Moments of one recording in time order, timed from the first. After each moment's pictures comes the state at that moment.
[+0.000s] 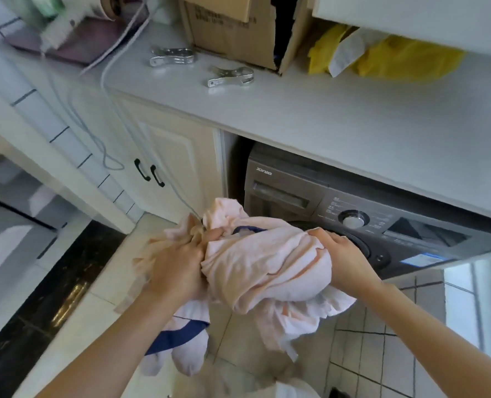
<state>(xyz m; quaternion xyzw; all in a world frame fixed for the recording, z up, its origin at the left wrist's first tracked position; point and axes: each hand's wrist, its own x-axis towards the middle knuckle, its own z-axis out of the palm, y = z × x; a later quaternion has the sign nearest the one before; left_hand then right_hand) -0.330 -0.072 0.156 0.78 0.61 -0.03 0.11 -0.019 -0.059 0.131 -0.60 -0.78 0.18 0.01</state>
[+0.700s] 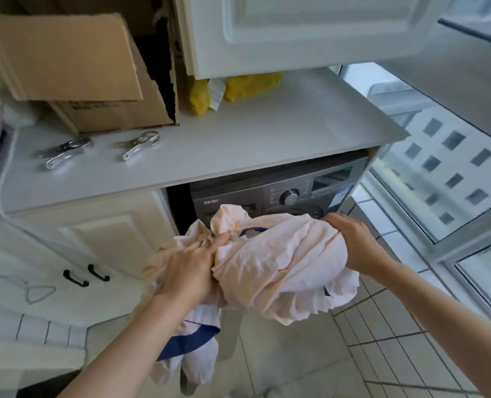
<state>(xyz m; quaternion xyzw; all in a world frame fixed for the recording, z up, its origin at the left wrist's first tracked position) -0.353 0.005 0.197 0.93 0.34 0.03 0.09 -0.077 -0.164 0.217 -0.78 -0.56 0.10 0.25</state>
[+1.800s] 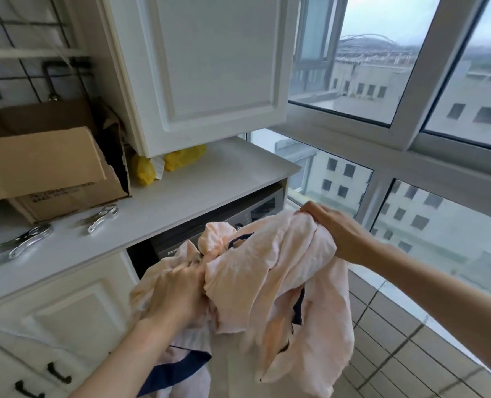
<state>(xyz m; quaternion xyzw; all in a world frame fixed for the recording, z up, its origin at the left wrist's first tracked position) -0.393 -0.047 0.289 0.97 0.15 0.18 0.01 -0.172 -0.274 0.346 -0.84 -0.51 -0.04 0.18</state>
